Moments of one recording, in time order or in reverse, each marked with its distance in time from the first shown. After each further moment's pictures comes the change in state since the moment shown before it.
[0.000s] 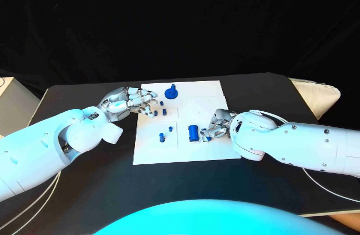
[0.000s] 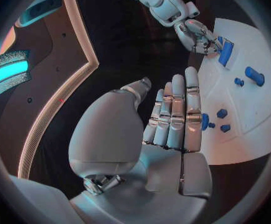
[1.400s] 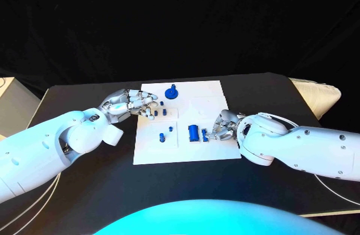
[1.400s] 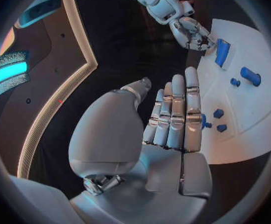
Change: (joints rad) left arm -0.010 -0.001 -0.001 -0.001 -0.011 0.002 -0.003; left_hand 0.000 0.000 0.000 0.000 0.000 0.000 0.000 0.000 0.000 0.000 0.000 0.000 0.001 -0.004 -0.003 0.000 0.001 0.000 -0.004 -0.004 0.000 0.001; right arm -0.009 -0.075 0.000 0.072 -0.037 -0.030 0.024; right_hand 0.067 -0.021 -0.042 -0.010 -0.108 -0.004 -0.004 0.027 0.002 0.000 -0.007 0.000 0.000 -0.004 -0.004 0.000 0.000 0.000 0.000 0.000 -0.004 0.001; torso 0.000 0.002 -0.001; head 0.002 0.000
